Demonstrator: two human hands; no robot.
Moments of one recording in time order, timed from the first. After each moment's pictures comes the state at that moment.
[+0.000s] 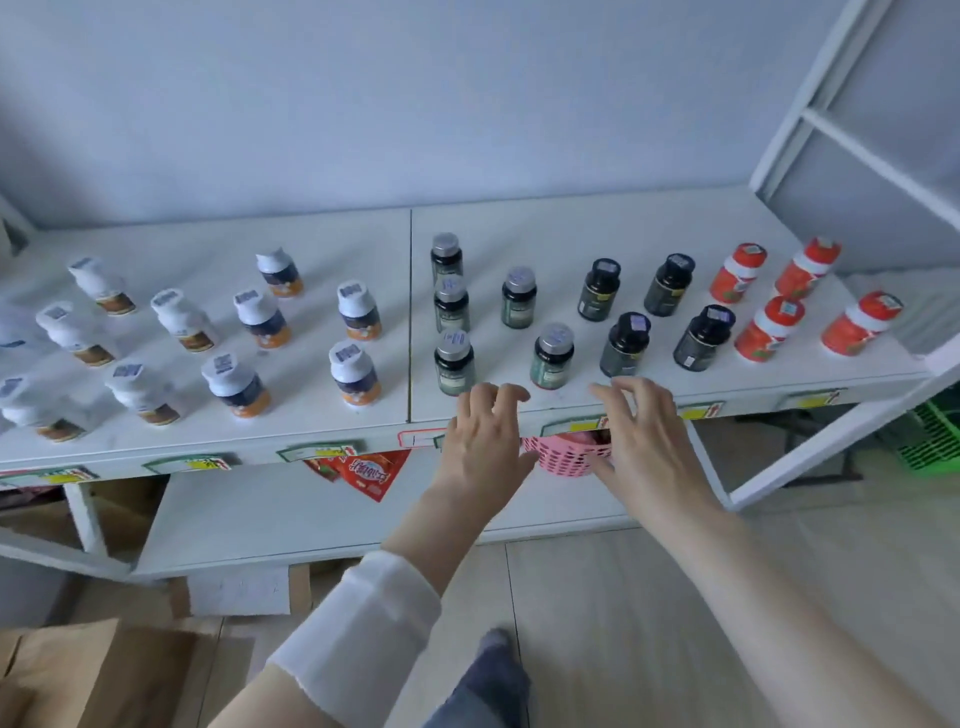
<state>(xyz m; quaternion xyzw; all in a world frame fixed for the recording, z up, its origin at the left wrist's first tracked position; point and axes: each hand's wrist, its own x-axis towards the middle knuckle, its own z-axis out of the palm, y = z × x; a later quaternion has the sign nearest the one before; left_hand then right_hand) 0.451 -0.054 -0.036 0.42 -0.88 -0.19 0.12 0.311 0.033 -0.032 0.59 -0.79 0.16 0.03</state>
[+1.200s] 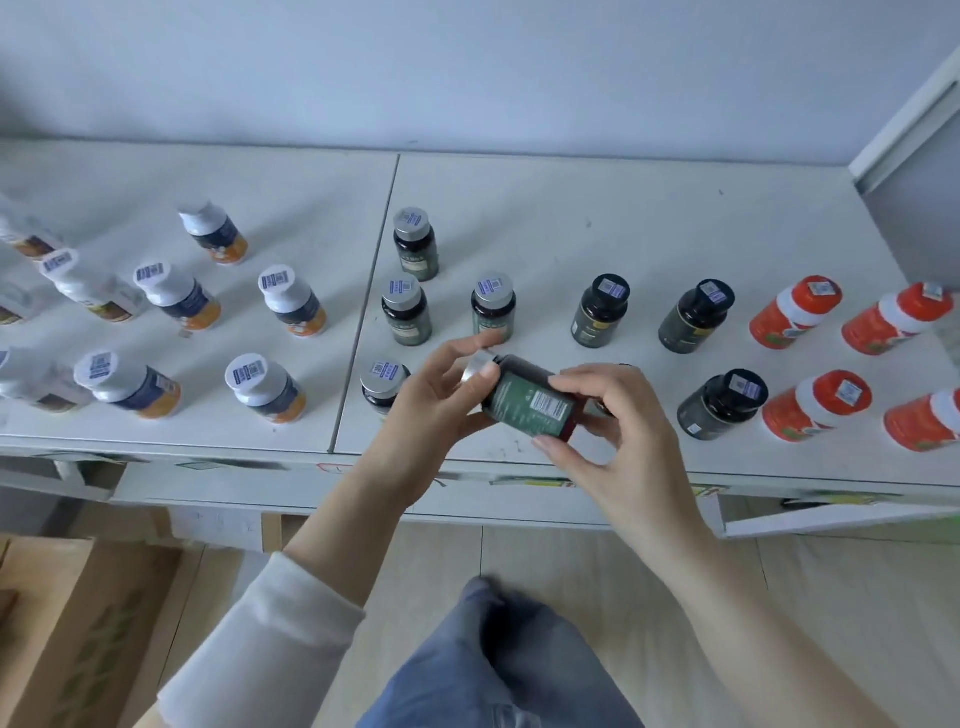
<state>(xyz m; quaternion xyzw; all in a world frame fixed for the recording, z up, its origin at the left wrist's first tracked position) 0.369 -0.132 -0.022 0.37 -0.46 -0.74 0.33 0.218 -0.047 -0.021 0.55 -0.61 0.50 -0.26</state>
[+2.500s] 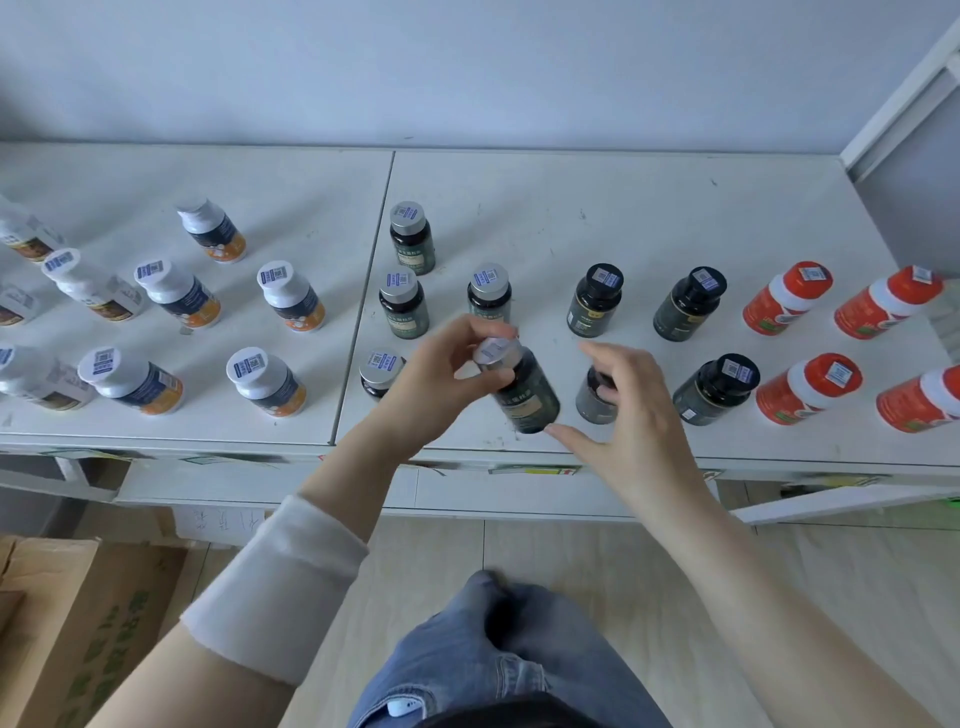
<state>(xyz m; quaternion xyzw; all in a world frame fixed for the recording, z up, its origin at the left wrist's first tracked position) 0.366 -0.152 -0.029 0.35 -0.63 -0.63 0.29 0.205 -0.048 -0.033 0.60 -0.68 0.40 -0.17</state>
